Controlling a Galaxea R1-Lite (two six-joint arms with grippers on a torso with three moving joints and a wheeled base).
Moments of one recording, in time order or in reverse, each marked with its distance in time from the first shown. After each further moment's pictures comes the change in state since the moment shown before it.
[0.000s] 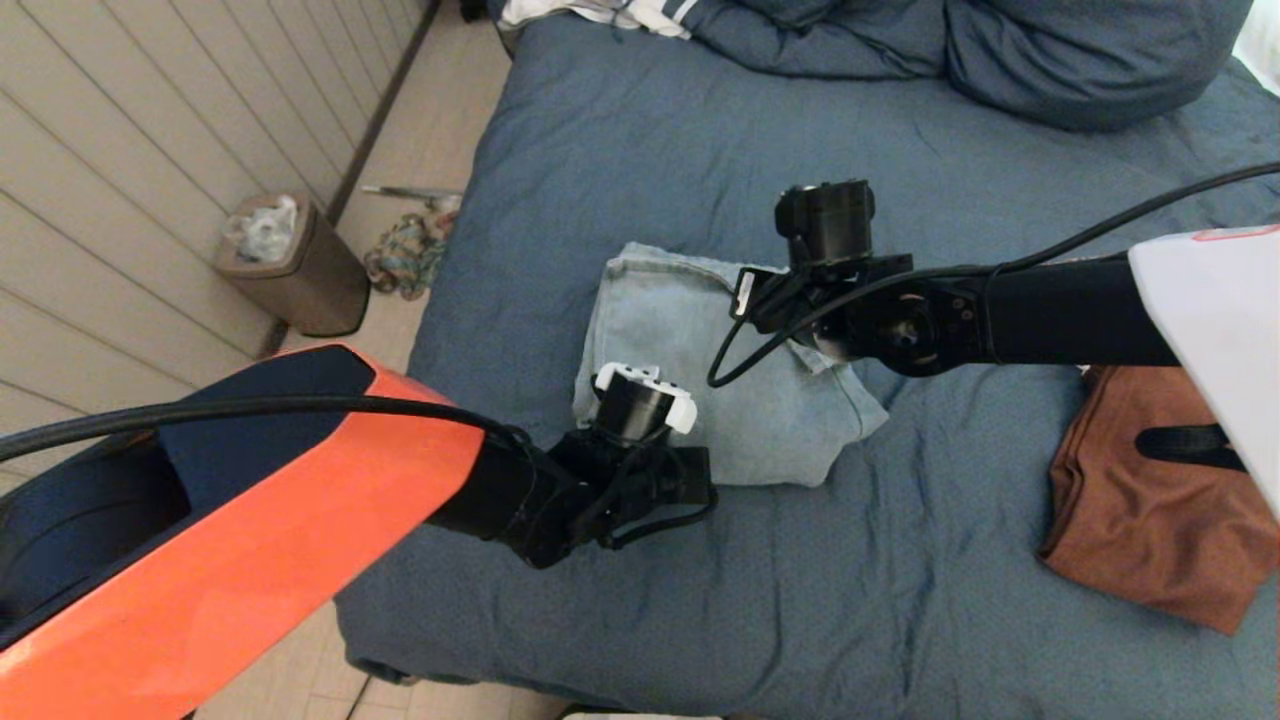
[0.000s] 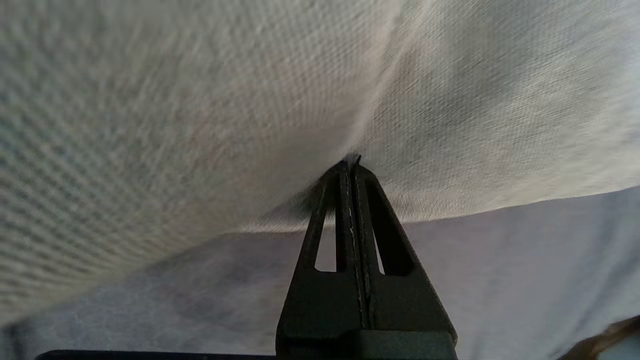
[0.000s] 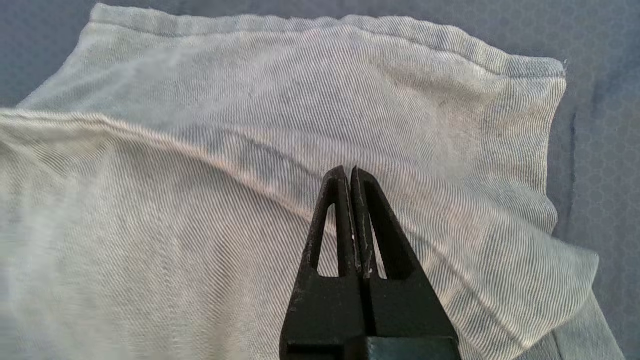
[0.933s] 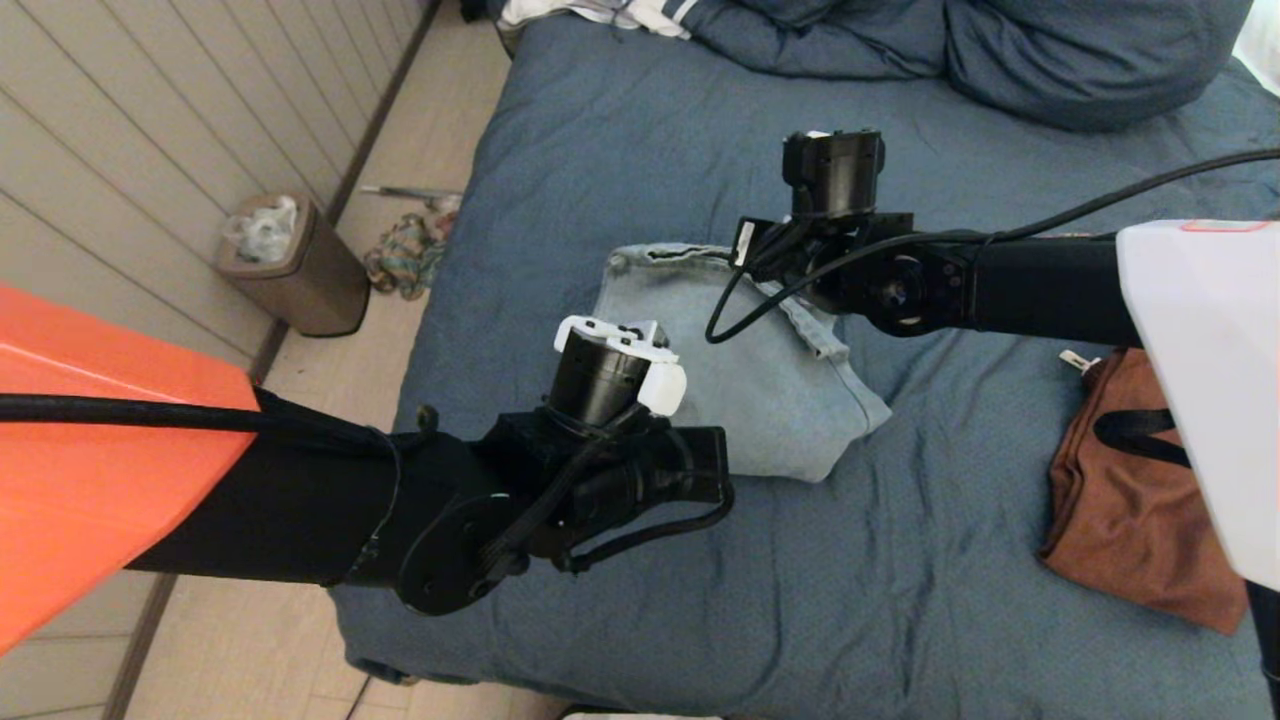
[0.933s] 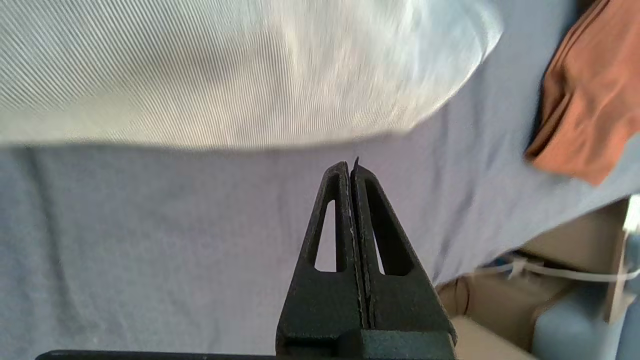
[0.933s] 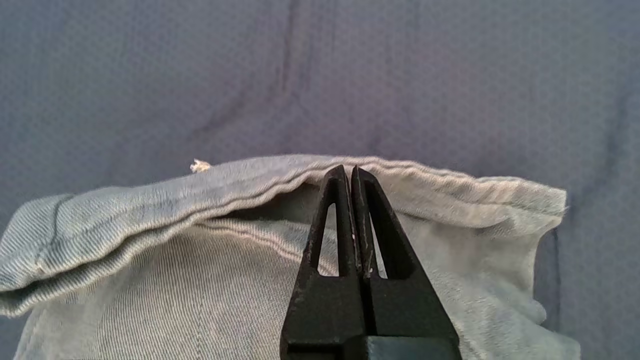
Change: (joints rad) left arm -0.094 -0.304 0.193 -0.020 -0.007 -0.002; right arm -0.020 0.077 -0.230 0.001 -0.016 -0.083
